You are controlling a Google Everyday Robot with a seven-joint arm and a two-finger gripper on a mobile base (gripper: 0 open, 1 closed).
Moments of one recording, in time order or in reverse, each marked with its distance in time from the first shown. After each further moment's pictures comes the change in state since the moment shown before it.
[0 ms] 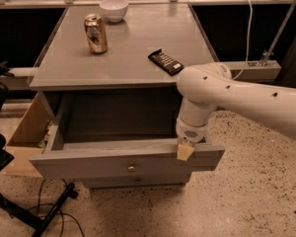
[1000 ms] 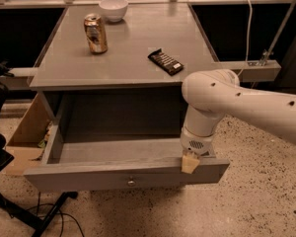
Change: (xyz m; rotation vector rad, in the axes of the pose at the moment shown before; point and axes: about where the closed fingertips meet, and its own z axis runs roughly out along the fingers) arm 0.015 0.047 -0.002 -0.069 0.014 0.062
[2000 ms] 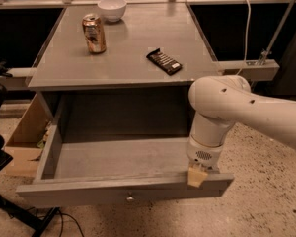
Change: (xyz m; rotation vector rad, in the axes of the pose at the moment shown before) arm 0.023 0.047 -0.003 -0.081 0.014 0.049
